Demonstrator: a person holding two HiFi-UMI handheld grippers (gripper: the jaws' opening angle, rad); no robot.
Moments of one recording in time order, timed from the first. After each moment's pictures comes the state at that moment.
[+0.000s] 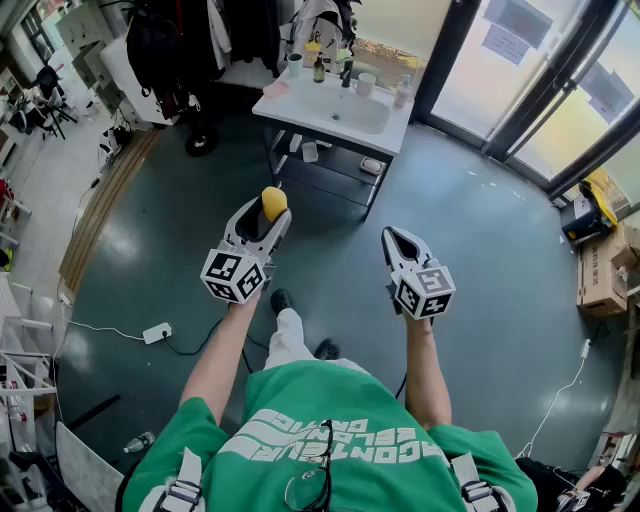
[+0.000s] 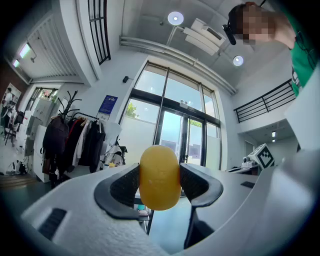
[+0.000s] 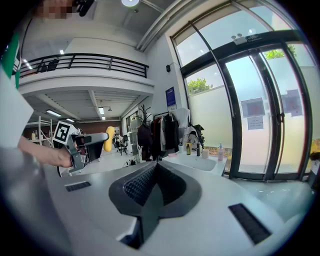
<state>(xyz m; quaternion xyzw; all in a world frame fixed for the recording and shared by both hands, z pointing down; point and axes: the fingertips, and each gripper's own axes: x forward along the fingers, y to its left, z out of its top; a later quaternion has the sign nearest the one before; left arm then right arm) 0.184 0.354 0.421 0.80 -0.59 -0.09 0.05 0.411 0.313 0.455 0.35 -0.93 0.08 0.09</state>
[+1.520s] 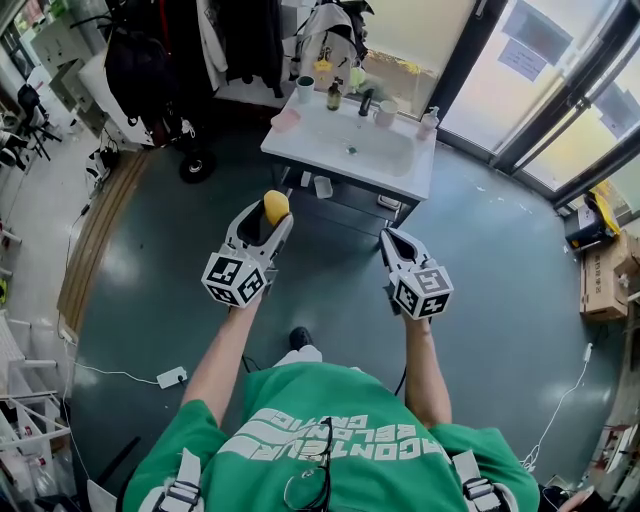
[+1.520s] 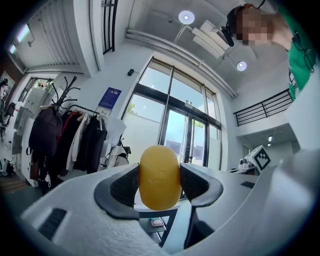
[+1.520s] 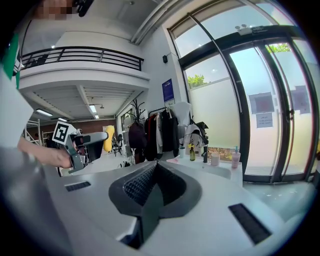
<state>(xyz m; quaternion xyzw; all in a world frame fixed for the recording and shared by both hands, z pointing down) 0.008 0.152 0.433 0.82 -0.56 -0.09 0.06 0.228 0.120 0.468 0.36 -0.92 0.09 0.10</state>
